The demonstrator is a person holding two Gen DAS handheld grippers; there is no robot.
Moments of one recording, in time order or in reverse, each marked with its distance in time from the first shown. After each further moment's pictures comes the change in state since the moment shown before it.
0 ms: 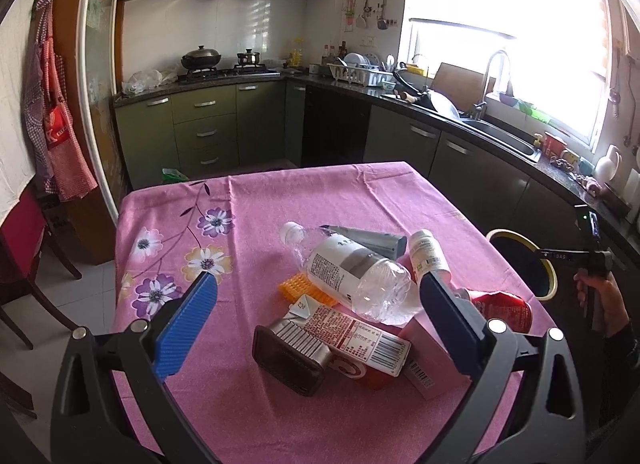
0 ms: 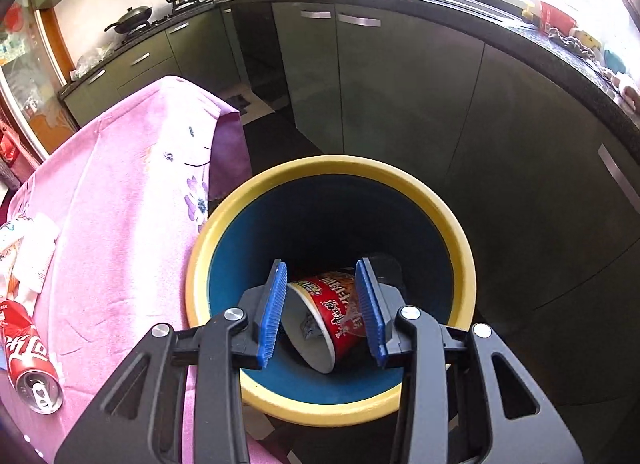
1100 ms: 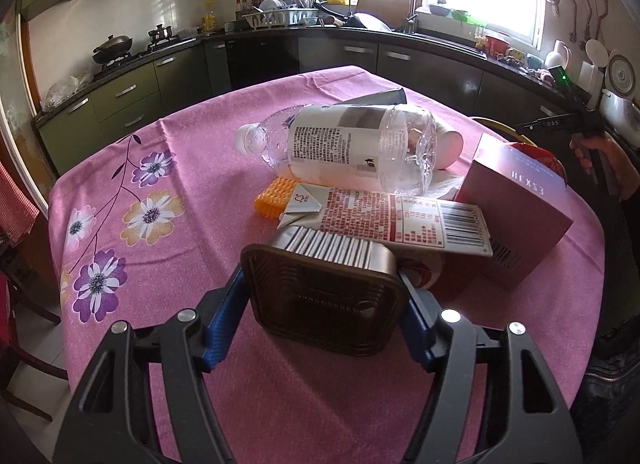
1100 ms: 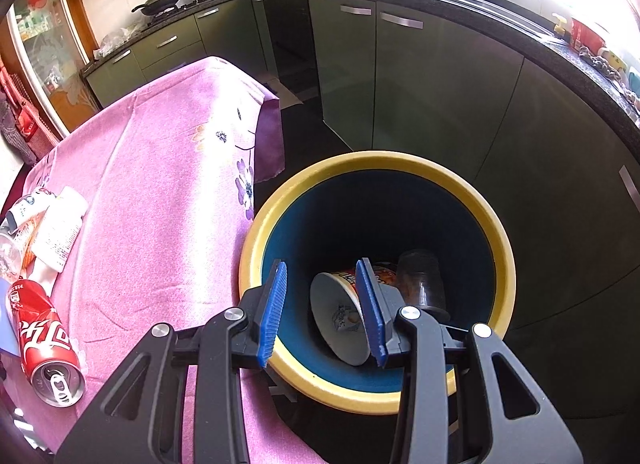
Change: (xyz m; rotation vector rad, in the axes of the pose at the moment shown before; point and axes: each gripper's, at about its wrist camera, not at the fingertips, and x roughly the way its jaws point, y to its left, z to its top) left arm 0.074 0.030 -0.066 0.267 0.173 -0.161; right arm -0.004 0.038 0.001 -0.077 0.028 0.048
